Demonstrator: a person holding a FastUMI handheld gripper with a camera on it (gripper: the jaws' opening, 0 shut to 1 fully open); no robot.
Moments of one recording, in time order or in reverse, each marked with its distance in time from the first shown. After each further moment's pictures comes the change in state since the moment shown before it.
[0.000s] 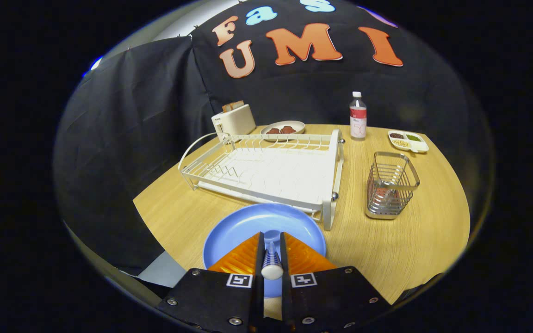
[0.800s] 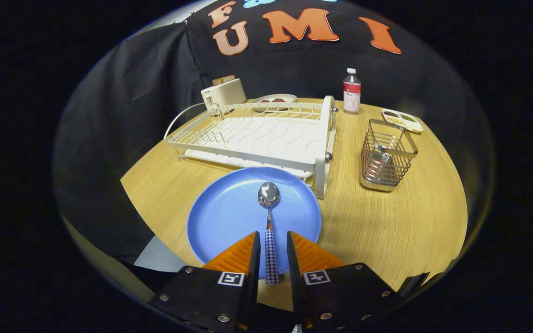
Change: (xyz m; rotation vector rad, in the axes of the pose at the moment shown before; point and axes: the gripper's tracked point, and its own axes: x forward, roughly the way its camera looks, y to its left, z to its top) arm -0.007 -0.007 -0.014 -0.018 0.094 -0.062
